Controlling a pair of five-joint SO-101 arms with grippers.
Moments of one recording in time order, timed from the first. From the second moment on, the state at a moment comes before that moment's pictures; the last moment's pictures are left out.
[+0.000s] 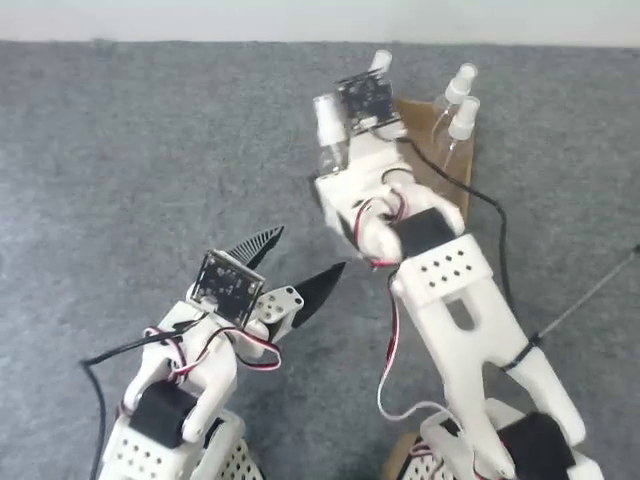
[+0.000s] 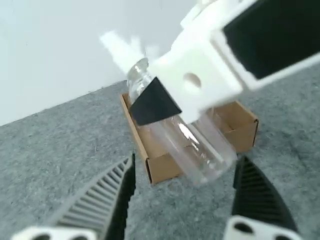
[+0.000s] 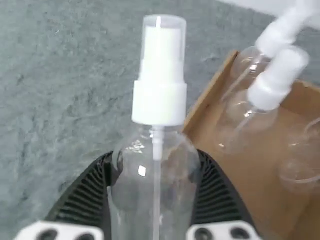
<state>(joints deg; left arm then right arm) 20.0 -93.2 77.2 49.1 -2.3 -29.8 -22.1 24.9 45.4 -4.4</state>
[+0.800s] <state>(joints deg) 14.9 -93.7 80.1 42.9 2.7 -33.8 -44.0 24.9 60.4 -5.3</state>
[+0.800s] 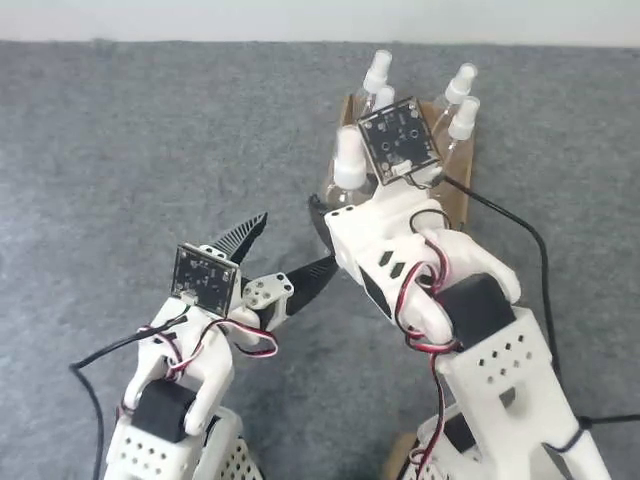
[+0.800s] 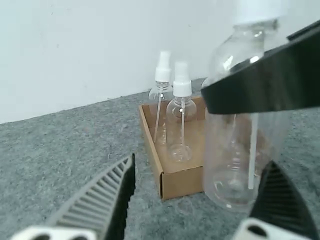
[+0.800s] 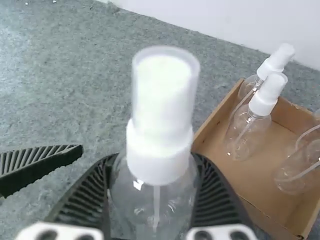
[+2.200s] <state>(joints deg) 6.3 -93.2 80.1 41.8 2.9 -13.7 -17.6 39.5 17.4 -2.9</state>
